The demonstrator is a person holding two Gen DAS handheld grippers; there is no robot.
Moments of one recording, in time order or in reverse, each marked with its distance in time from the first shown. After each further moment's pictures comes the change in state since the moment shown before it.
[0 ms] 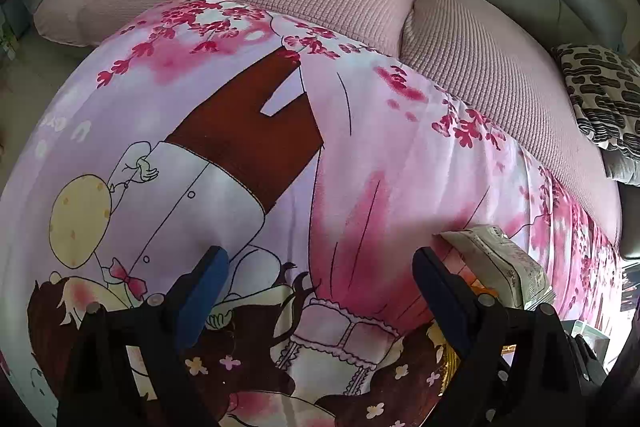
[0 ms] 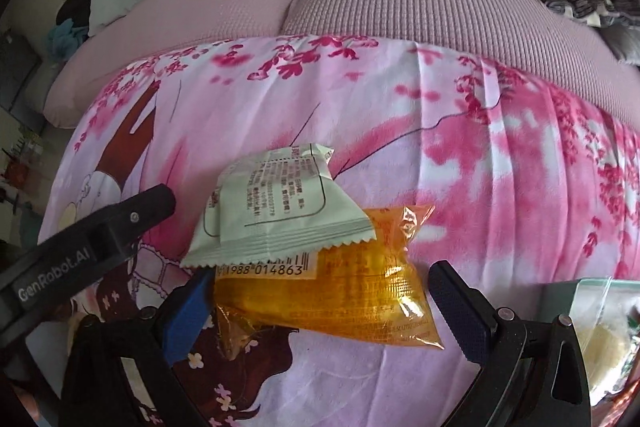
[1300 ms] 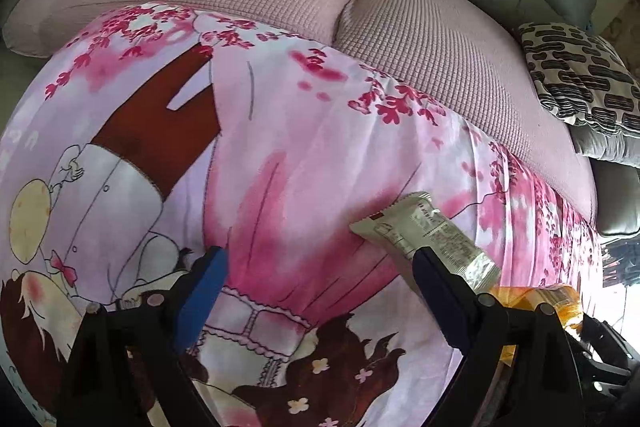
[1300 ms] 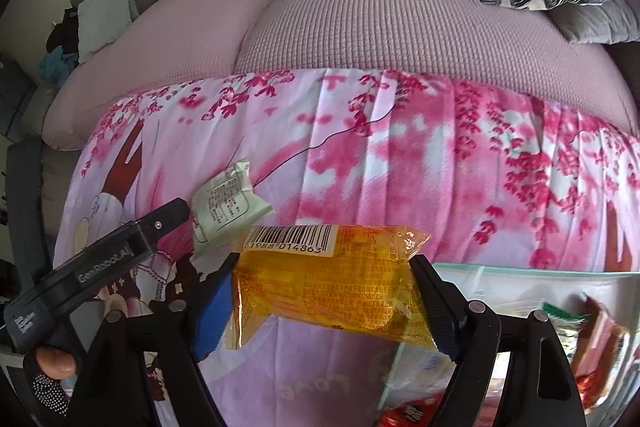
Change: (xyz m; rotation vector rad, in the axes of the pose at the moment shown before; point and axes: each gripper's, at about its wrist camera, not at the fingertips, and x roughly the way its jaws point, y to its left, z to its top) left arm 0.003 -0.046 -0.009 0.077 0.021 -0.110; right arm -0.065 -0.073 0.003 0.056 0.000 -0.022
